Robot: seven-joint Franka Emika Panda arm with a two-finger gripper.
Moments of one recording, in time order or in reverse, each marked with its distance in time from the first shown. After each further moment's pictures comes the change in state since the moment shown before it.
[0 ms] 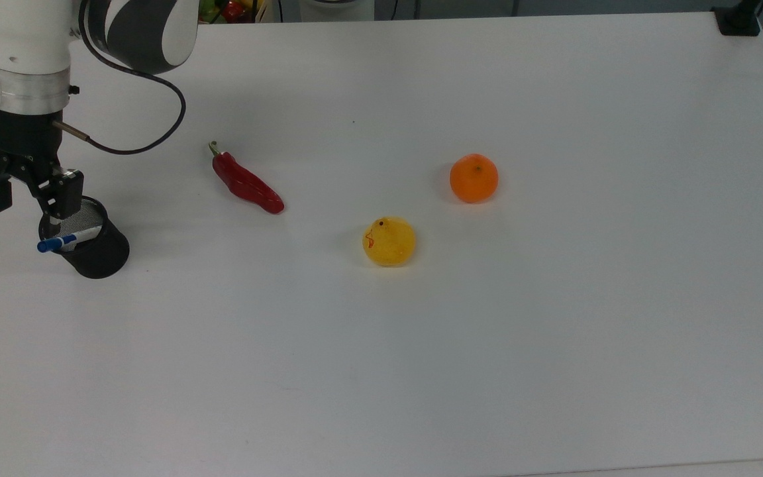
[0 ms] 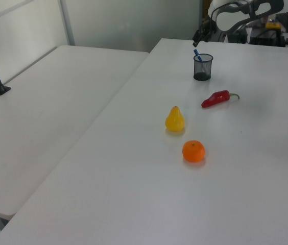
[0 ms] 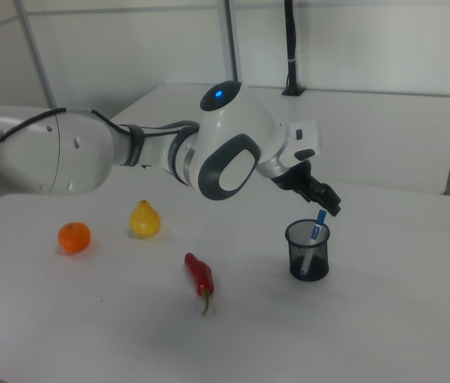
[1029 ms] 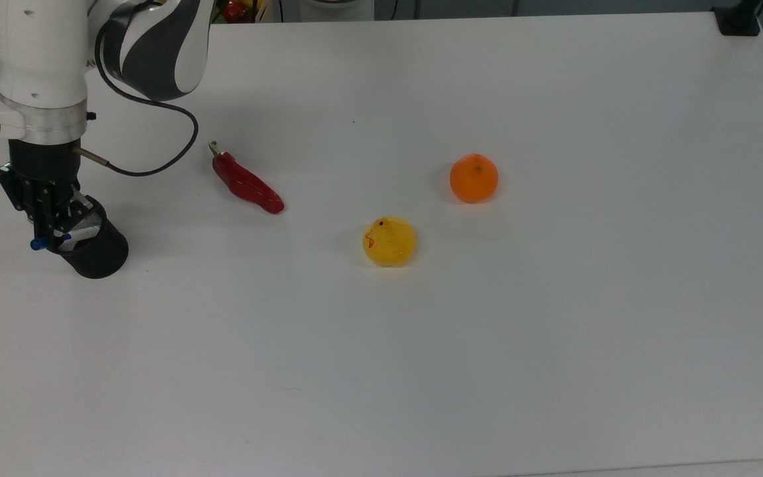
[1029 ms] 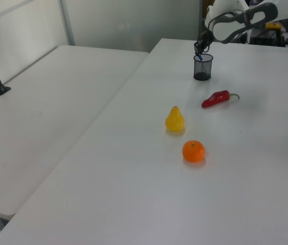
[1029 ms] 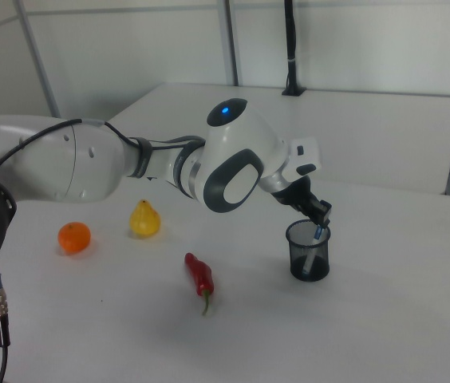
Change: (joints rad) arm 0.002 0.062 0.006 0.010 0.000 0.001 -0.038
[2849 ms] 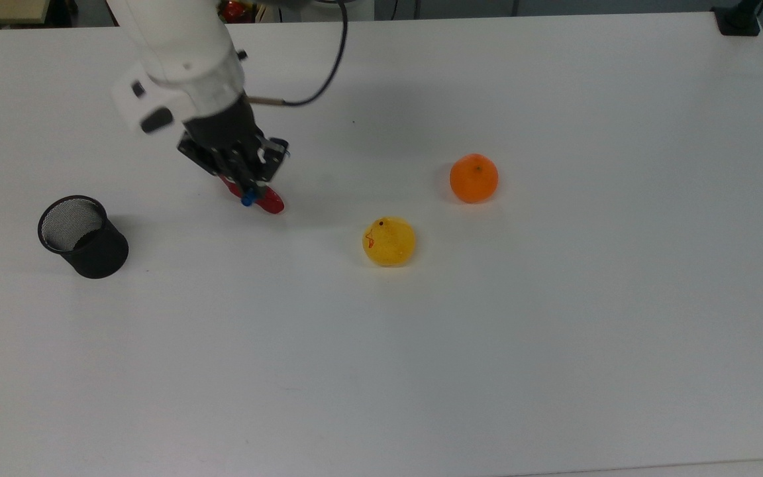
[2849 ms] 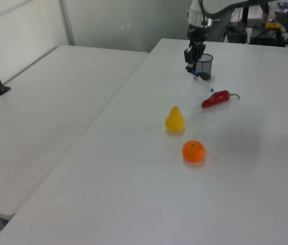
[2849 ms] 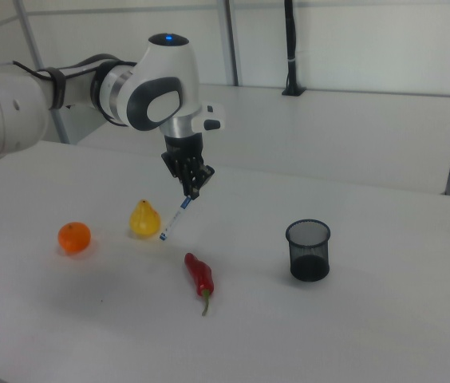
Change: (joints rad) arm 0.253 -0.131 0.020 0.105 0.169 -0.693 -0.005
